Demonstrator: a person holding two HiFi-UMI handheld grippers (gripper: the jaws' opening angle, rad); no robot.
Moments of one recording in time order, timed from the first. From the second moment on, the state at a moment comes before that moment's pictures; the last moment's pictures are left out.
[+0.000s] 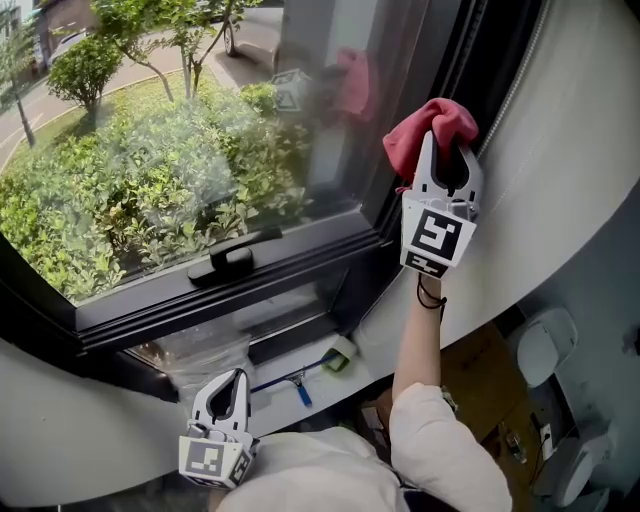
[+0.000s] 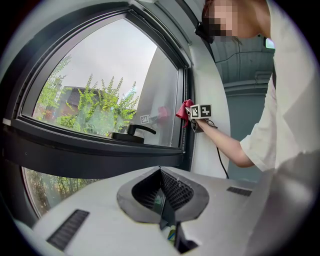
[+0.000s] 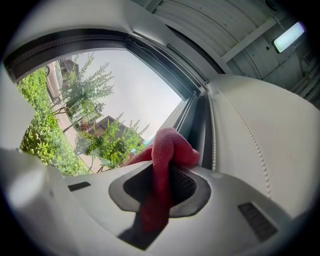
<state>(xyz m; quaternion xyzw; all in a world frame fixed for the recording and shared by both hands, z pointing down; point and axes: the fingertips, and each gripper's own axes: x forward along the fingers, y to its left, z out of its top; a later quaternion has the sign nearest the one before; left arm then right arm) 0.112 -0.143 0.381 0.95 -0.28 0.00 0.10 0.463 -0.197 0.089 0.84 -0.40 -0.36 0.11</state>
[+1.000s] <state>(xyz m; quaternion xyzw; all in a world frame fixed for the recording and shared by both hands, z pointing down) 0.109 -0.144 0.386 0.95 -0.29 0.00 0.11 0.463 -0.198 0.160 0.84 -0.40 -0.35 0.13</state>
